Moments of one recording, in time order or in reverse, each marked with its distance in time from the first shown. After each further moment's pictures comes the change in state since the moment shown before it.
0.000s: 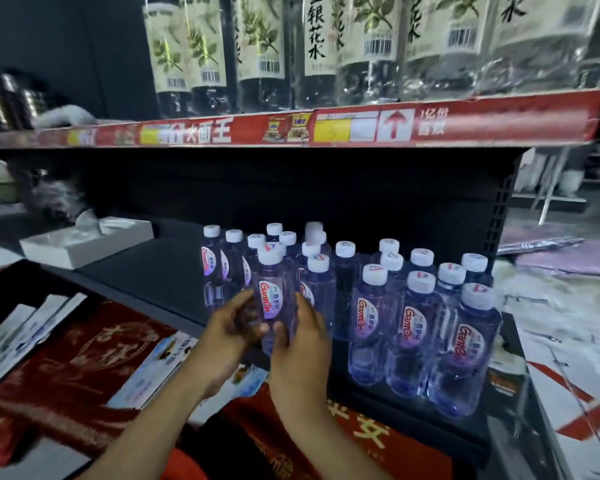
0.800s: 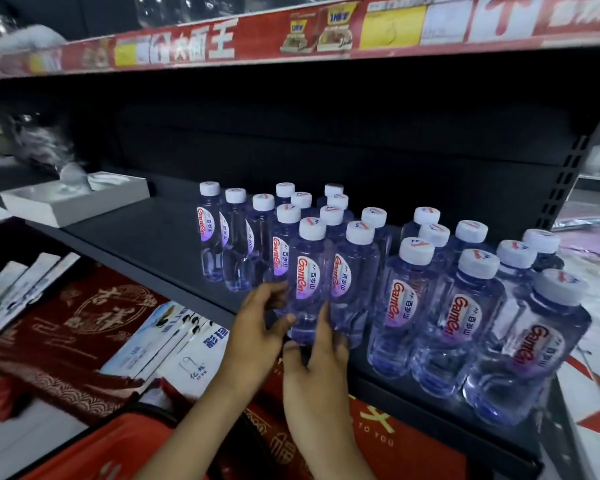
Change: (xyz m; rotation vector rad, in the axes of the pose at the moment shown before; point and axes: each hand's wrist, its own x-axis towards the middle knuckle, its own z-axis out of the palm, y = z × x) left_hand 0.018 -0.060 0.026 0.325 0.207 0.088; right_hand -0.012 0.028 0.003 0.112 -0.264 0.314
